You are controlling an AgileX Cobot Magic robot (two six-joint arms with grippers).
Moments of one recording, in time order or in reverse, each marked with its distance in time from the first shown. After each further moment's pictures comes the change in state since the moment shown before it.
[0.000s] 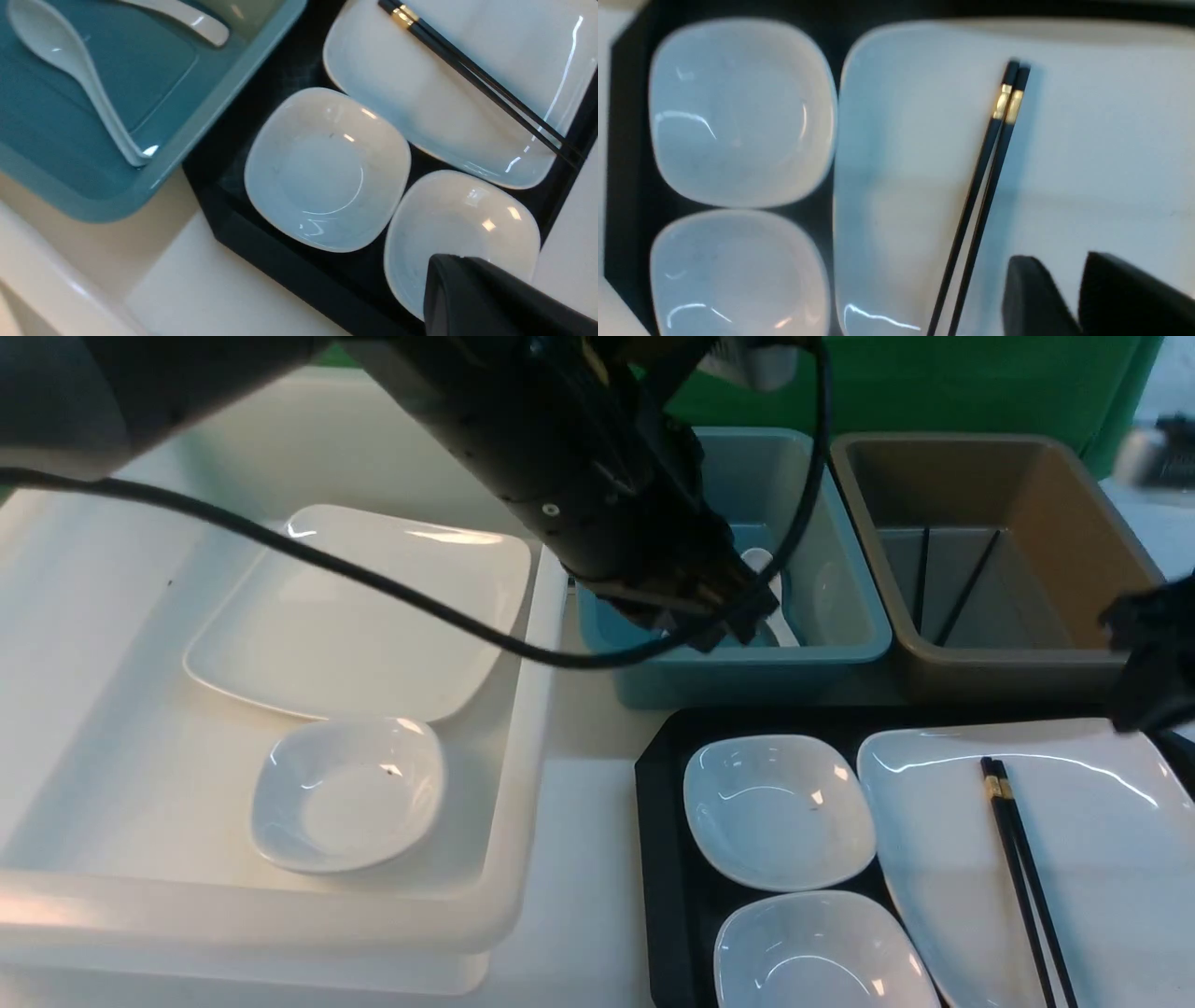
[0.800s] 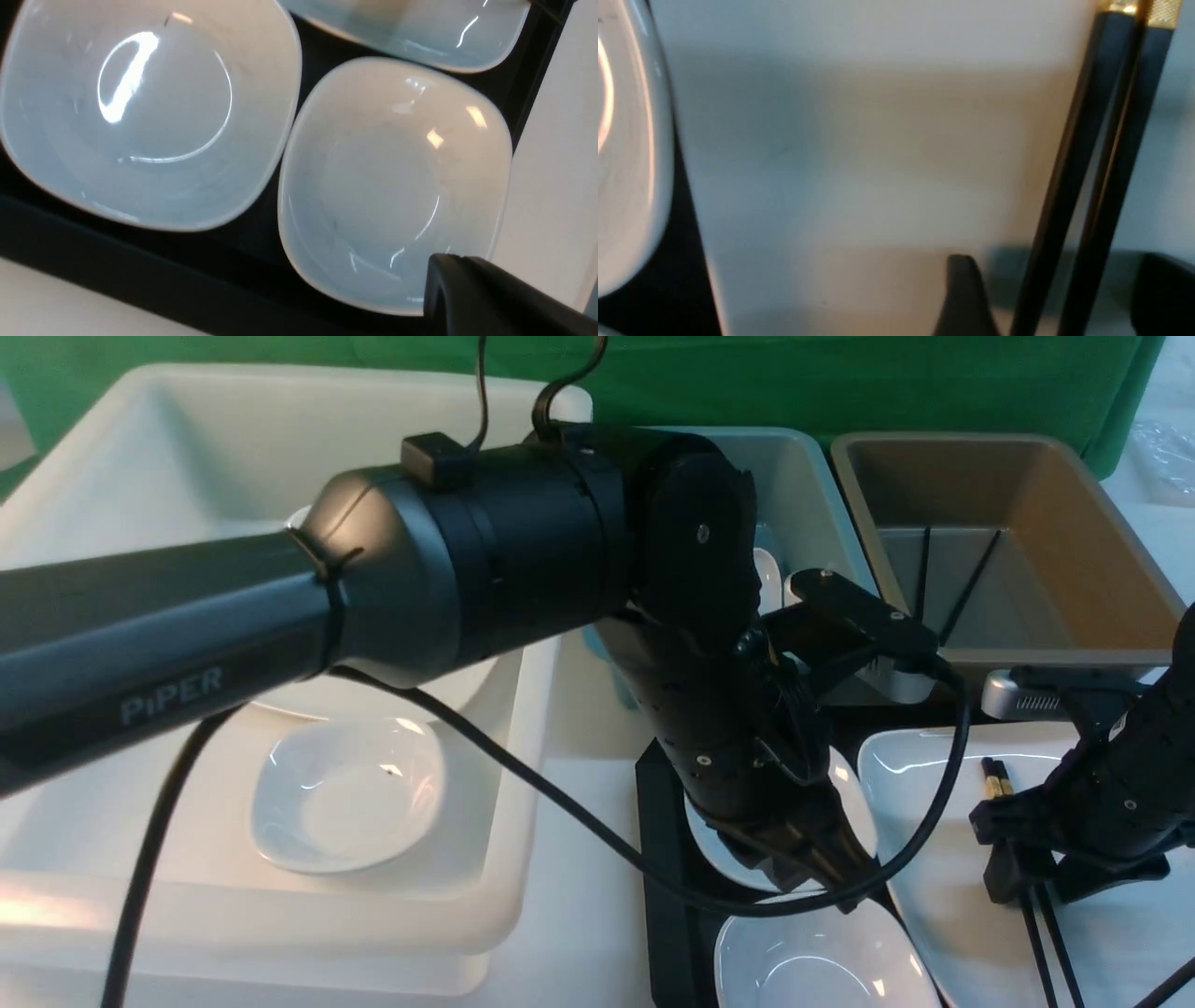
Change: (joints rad) right arm 0.064 0.224 0.288 -0.009 -0.404 0.054; left arm -0.158 0.157 0.109 -0.021 -0.067 0.020
